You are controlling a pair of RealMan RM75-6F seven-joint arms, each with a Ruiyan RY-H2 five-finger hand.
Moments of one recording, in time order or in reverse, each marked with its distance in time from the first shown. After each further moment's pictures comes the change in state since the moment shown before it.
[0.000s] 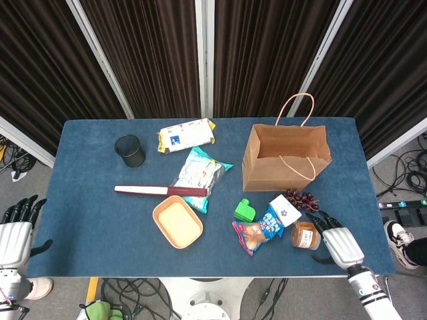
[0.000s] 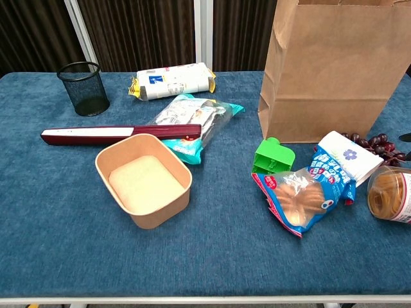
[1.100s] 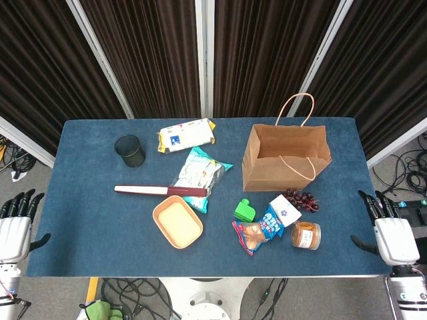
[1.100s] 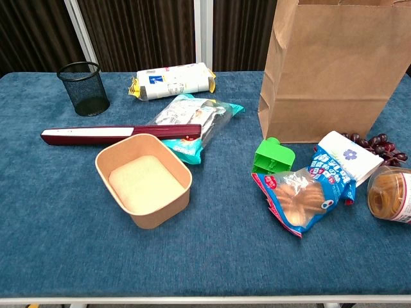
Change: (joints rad) left arm -0.018 -0.014 -0.027 0.023 -0.008 0.015 0.043; right arm -0.113 0.173 0.093 -0.111 0.036 0.269 -0.013
